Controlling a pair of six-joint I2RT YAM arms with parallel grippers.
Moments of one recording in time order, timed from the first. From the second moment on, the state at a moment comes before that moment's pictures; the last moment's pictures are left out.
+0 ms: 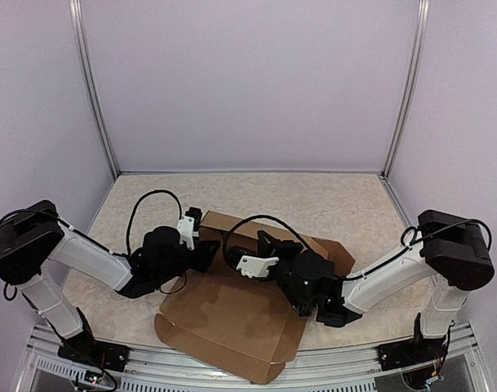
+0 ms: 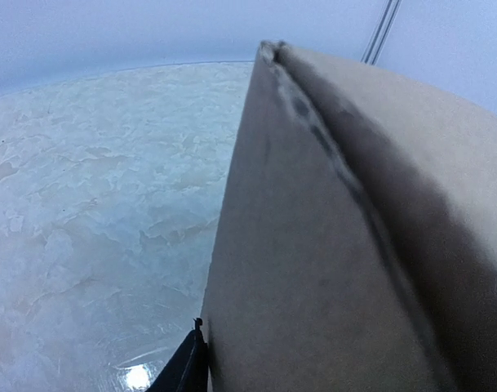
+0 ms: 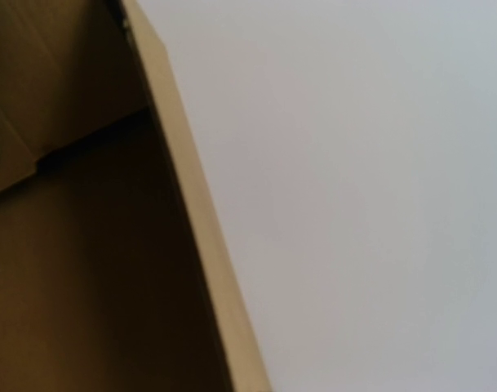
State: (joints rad) left arm -0.87 1.63 0.52 0.76 -0.24 -0.32; right arm 1.28 1.79 0.72 1.11 0.83 -1.13
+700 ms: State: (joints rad) left arm -0.95 1.69 0.37 1.10 -0.33 -0.14; right arm 1.29 1.75 0.73 1.01 0.81 -1.02
